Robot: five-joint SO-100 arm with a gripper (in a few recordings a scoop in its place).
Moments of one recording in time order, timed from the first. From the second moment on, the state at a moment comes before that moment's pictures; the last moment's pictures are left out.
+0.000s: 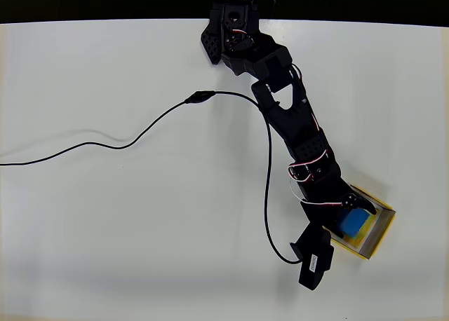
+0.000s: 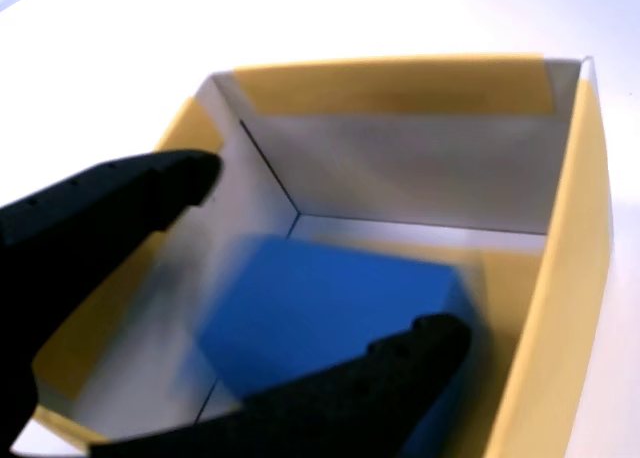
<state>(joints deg) -37.8 64.2 94.1 -0.7 -88.5</state>
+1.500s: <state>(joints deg) -9.9 114.6 141.9 0.8 -109.8</state>
